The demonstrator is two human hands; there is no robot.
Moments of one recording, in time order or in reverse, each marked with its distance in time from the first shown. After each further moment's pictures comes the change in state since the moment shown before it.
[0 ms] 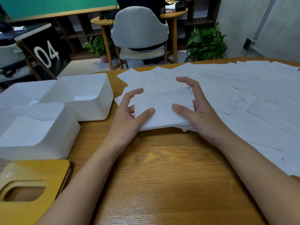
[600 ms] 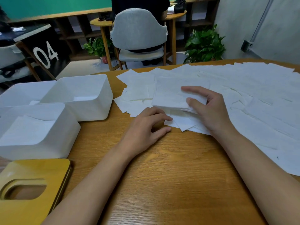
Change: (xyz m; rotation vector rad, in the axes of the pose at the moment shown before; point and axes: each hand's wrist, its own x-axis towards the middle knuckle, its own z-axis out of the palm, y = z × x) left_hand 0.010 -0.039 0.020 0.662 -0.238 0.449; right_hand 0.007 0.014 -0.020 -0.101 0.322 0.011
